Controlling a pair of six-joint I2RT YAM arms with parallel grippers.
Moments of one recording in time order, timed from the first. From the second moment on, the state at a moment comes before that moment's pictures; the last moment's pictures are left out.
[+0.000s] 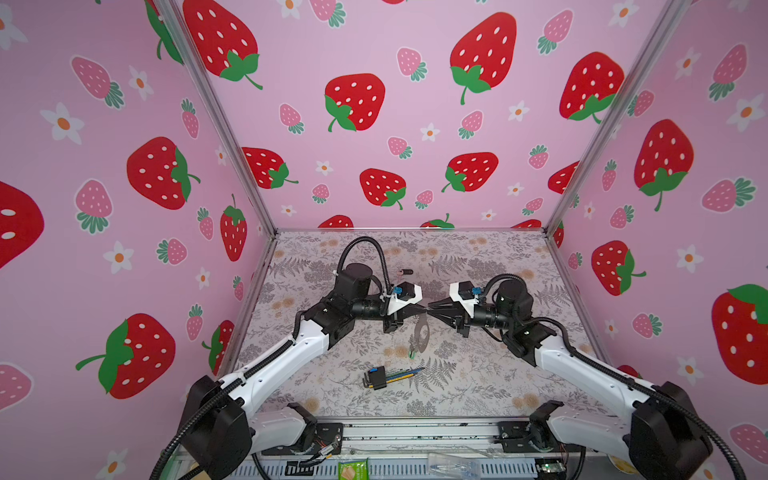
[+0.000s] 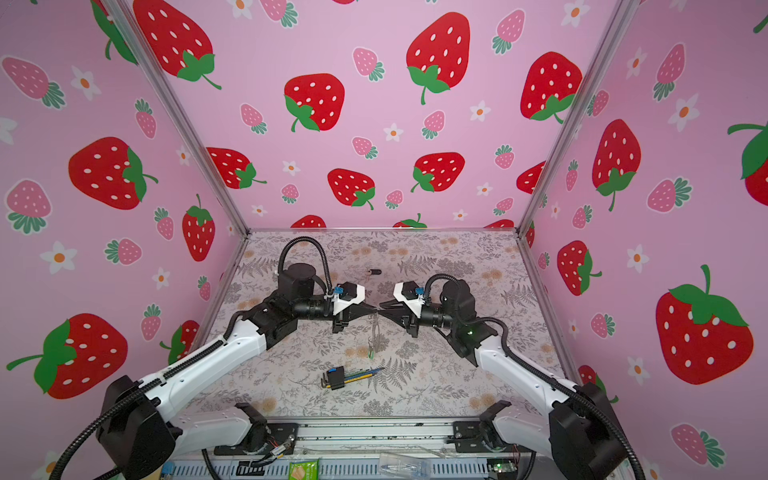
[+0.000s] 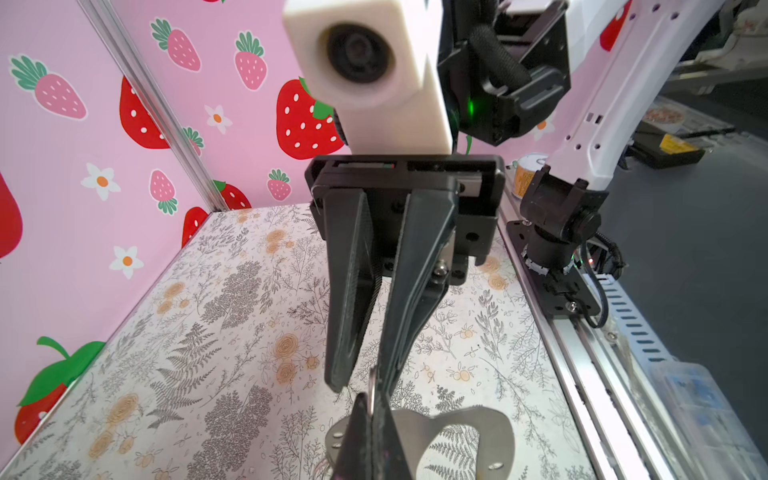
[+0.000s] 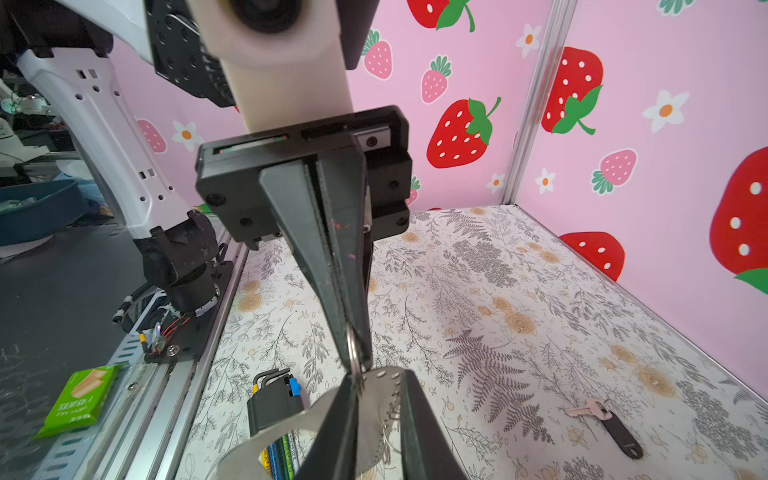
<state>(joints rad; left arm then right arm) -0.60 1.23 0.94 -0.13 0.79 0.58 0.65 1.13 0.64 0.36 -0.82 -0.18</state>
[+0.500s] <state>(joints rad) -0.78 1.14 0.93 -0.16 0.42 1.03 0.64 0.97 0.63 0.13 -0.63 -0.42</state>
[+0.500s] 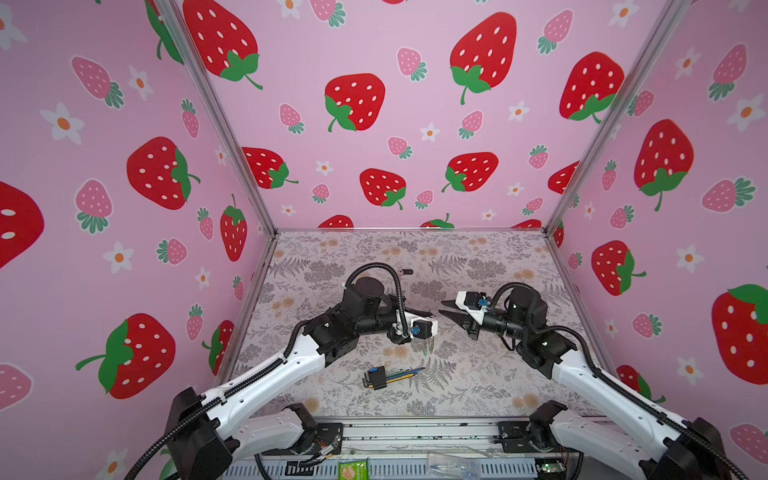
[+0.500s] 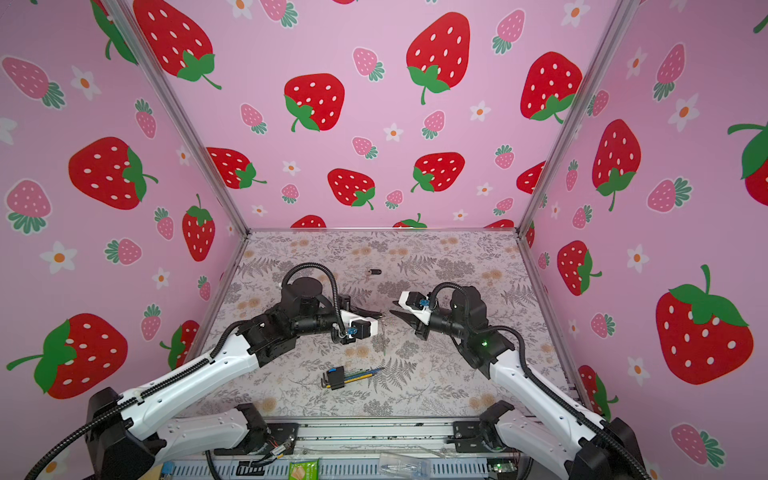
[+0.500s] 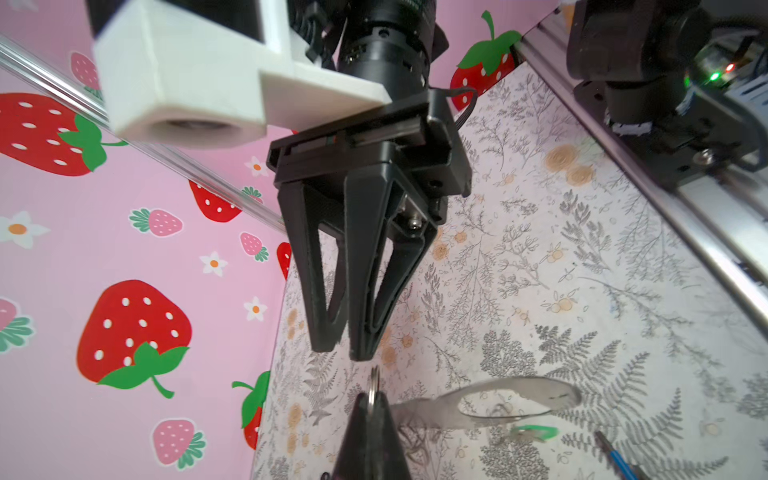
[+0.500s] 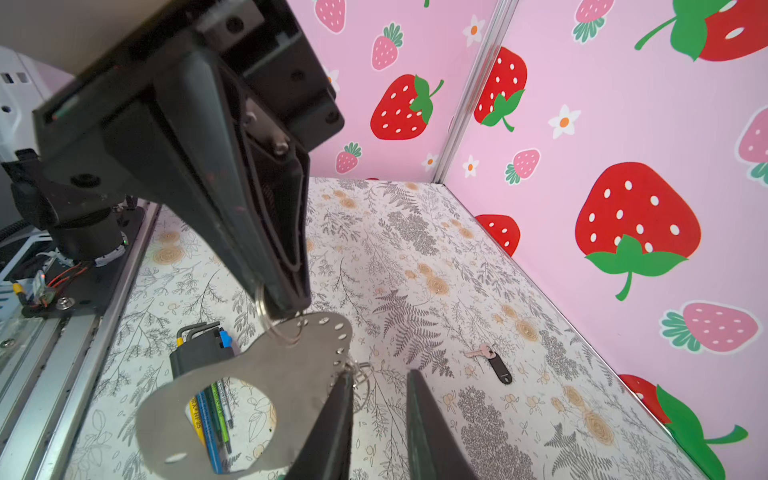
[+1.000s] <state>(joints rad) -0.78 1.14 0.92 -0.14 0.39 1.05 0.67 0.97 0.66 0.09 -0.64 -0.44</state>
